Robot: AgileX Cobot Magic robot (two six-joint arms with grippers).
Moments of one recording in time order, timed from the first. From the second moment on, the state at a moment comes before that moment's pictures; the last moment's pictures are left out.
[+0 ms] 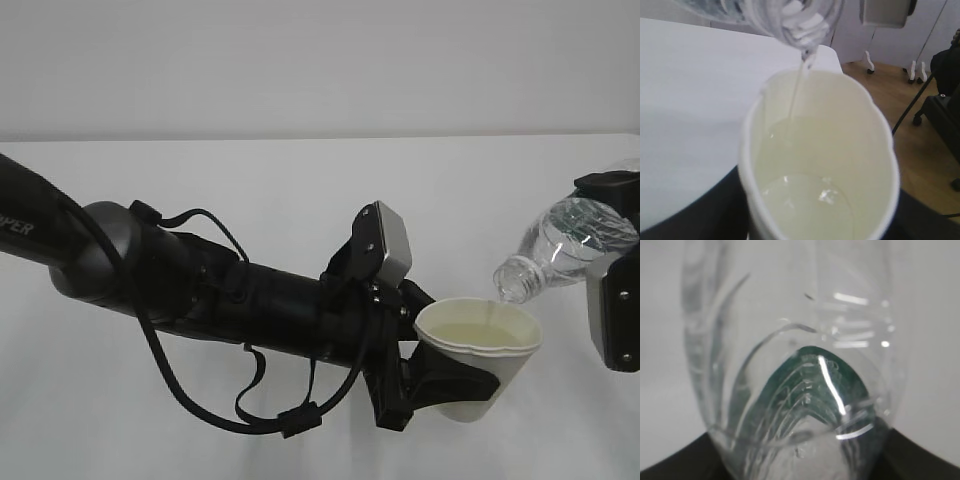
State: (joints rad) left arm -0.73 2.15 -1.09 1.16 -0.98 -0.74; right arm 0.10 1.28 -0.37 -0.26 -0.49 -1.64
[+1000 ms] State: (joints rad) left arm -0.73 2.15 -1.09 1.16 -0.98 -0.74; right arm 0.10 1.28 -0.37 -0.26 -0.49 -1.65
